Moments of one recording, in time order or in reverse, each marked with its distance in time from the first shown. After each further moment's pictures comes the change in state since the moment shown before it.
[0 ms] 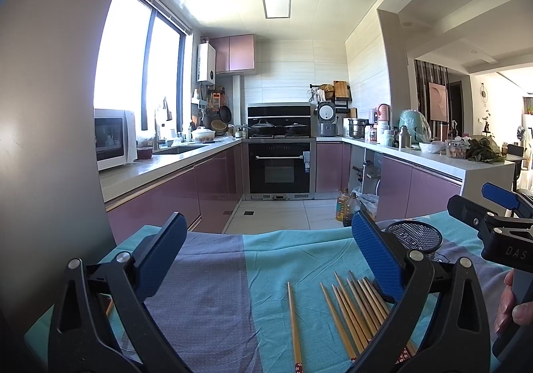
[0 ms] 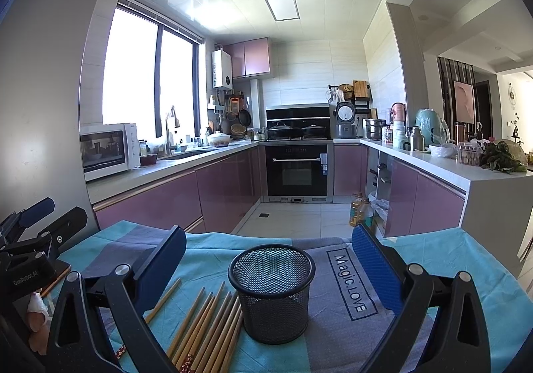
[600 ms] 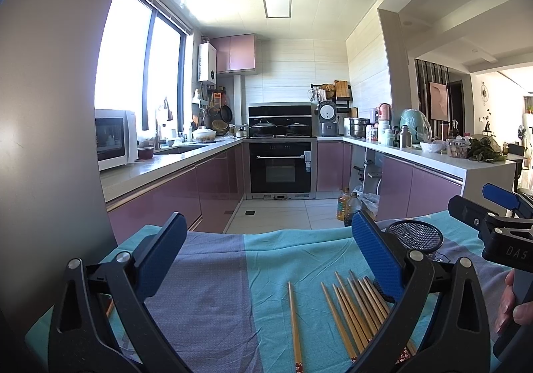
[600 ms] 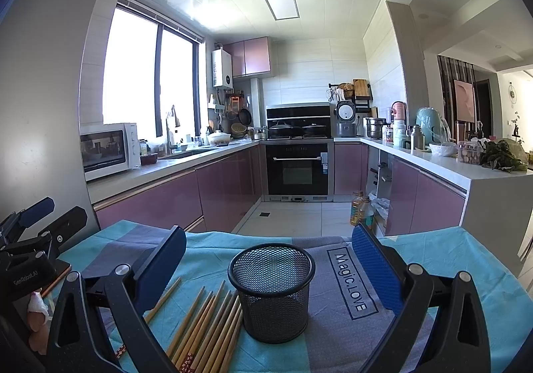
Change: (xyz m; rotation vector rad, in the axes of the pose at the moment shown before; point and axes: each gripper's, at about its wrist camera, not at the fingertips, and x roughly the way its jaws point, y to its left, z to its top) left arm 0.000 -0.001 0.000 0.003 0.000 0.002; right arm 0.000 -0.001 -0.001 0.001 0.006 0.002
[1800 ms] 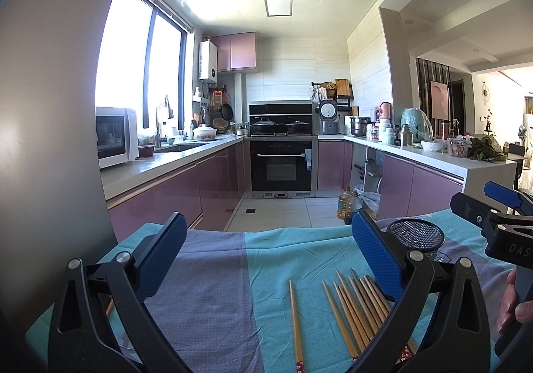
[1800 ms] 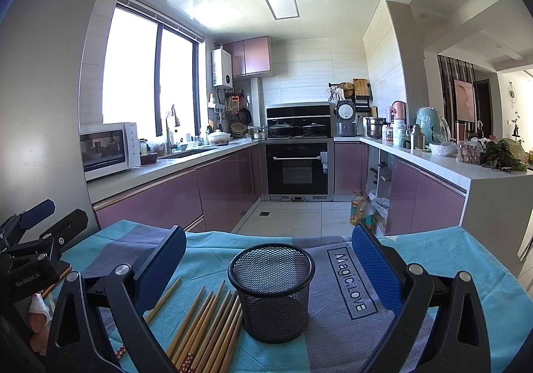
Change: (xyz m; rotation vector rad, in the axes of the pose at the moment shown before) left arm 0.000 -0.001 -0.002 0.002 0.005 0.004; right arm 0.000 0.000 0.001 0.002 0.001 0.003
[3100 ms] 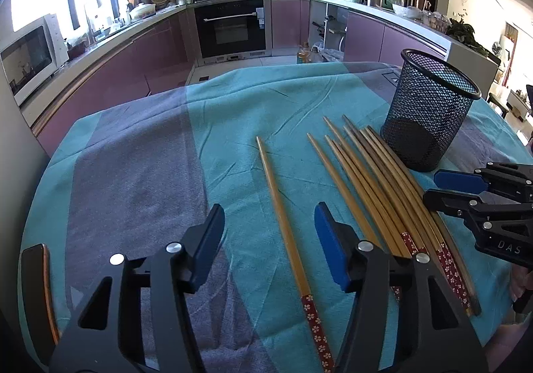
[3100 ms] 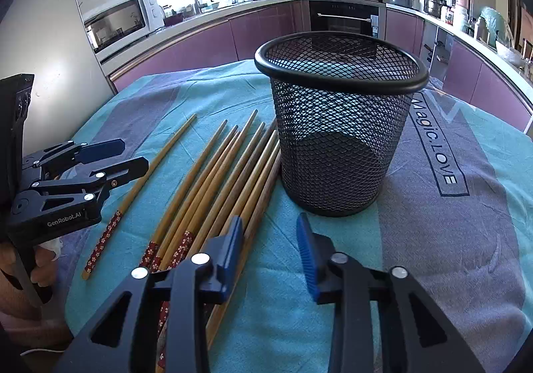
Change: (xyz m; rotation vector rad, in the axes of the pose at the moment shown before) left arm 0.125 -0.012 -0.095 0.125 0.659 -0.217; right arm 0.087 0.025 -0.084 -0.026 0.681 0.199
